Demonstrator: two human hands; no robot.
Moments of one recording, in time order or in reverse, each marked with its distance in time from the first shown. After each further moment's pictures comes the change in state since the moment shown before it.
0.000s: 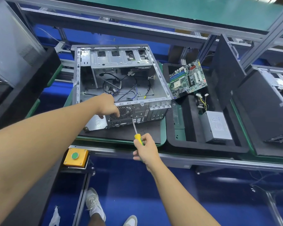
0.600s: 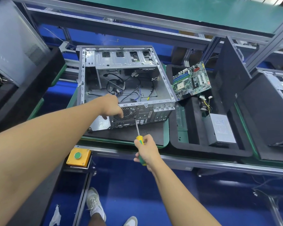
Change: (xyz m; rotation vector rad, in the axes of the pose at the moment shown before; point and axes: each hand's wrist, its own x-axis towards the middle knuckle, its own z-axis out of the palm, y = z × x) left_hand 0.002 -0.001 0.000 -0.013 -0.010 -0.016; right_hand 0.006 -0.007 0.011 -0.016 0.007 0.104
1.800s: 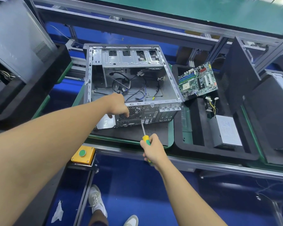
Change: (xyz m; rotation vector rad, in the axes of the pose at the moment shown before) left_hand -0.004 0.002 -0.001 -0.004 -0.007 0.002; right_hand 0.003 0.000 -0.009 -0.210 -0.026 -0.054
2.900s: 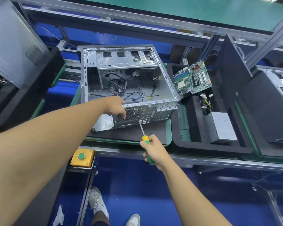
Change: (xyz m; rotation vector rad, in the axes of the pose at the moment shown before) left_hand 0.007 -0.001 -0.003 0.016 -0.089 0.091; right_hand -0.003 0.004 -0.008 0.118 -0.062 0.051
